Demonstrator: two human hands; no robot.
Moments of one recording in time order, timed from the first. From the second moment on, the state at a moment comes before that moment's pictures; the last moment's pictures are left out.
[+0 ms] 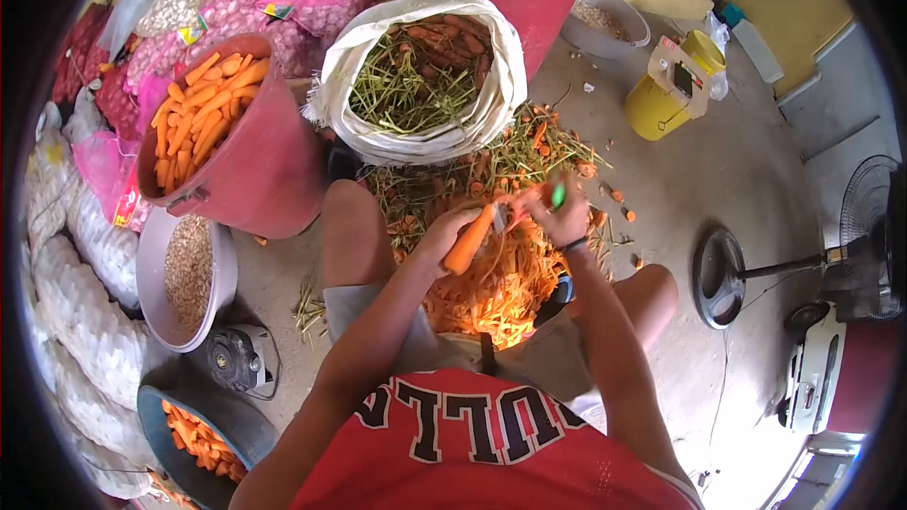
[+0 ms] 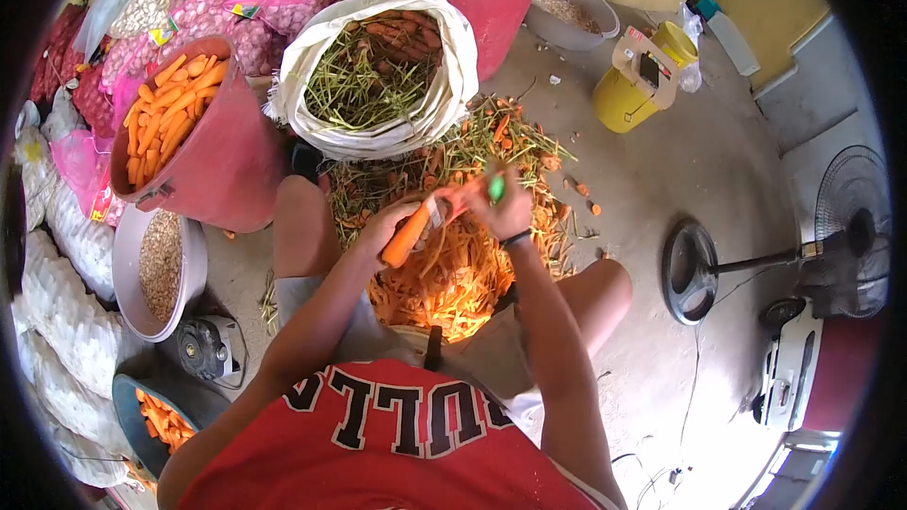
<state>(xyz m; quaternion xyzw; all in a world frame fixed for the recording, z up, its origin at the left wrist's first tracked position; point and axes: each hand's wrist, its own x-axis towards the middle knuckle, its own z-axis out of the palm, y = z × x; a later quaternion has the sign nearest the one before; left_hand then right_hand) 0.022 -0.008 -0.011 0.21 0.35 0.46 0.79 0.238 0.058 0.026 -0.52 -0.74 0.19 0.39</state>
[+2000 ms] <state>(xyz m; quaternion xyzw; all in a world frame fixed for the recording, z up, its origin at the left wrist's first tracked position) 0.026 0.003 -0.040 0.06 0.34 0.65 0.68 0.194 0.014 0.033 -0.41 -0.85 0.22 0.24</state>
